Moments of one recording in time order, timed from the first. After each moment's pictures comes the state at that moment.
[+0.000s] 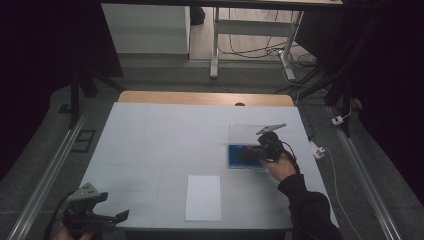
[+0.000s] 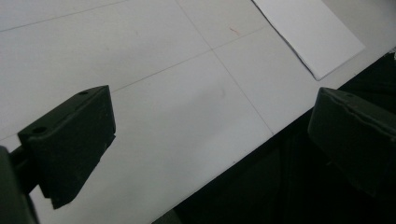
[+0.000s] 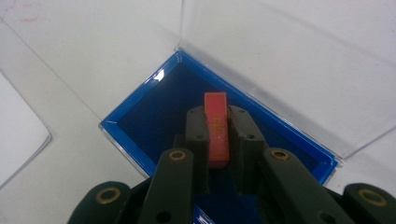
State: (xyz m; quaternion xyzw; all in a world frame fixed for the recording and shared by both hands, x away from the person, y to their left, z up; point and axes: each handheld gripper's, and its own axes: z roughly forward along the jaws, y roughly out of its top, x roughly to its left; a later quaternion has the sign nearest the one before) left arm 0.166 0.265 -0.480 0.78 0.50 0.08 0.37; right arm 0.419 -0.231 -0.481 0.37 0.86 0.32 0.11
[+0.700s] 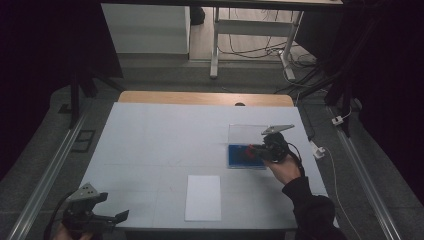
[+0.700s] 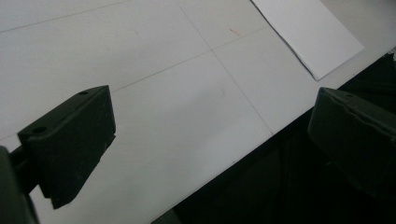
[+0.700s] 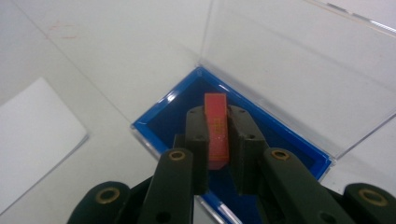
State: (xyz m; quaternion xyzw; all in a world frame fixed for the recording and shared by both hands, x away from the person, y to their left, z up) left arm 0.165 0.266 -0.480 0.78 0.50 0.08 0.37; right arm 0.402 -0.238 -0.461 0.35 0.86 0.36 0.11
